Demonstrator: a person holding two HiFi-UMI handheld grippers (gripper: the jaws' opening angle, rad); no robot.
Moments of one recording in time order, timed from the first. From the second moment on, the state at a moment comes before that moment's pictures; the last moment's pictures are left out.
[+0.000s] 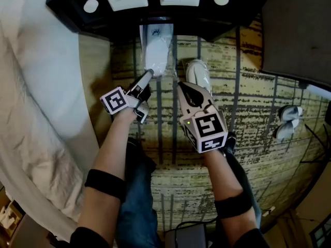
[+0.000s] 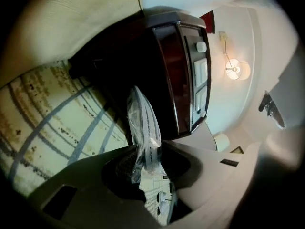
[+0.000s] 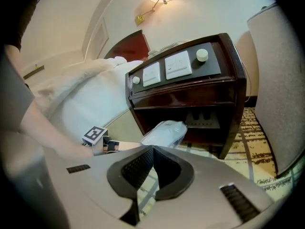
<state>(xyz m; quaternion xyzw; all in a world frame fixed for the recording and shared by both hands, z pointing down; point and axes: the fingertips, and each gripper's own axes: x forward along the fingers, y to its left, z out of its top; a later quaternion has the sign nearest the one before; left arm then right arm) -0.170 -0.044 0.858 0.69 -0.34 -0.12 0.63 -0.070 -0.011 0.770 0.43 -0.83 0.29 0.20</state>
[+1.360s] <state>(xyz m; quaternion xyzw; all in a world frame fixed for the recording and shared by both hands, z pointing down) -0.170 0.165 0.962 0.58 -0.42 0.00 0.70 -0.039 0.072 0.786 0.42 -0.82 0.31 0.24</state>
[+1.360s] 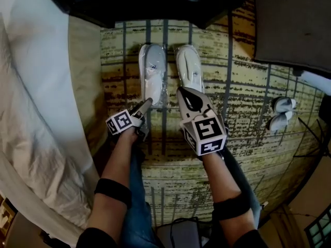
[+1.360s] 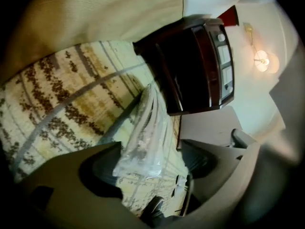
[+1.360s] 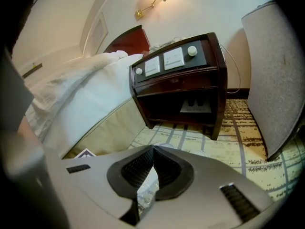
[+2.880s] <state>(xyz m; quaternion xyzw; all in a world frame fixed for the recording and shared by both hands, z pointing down) -0.133 0.117 0.254 0.84 -0.43 0.19 0.27 0.035 0.072 0.264 0.43 -0.85 0.22 0.22</state>
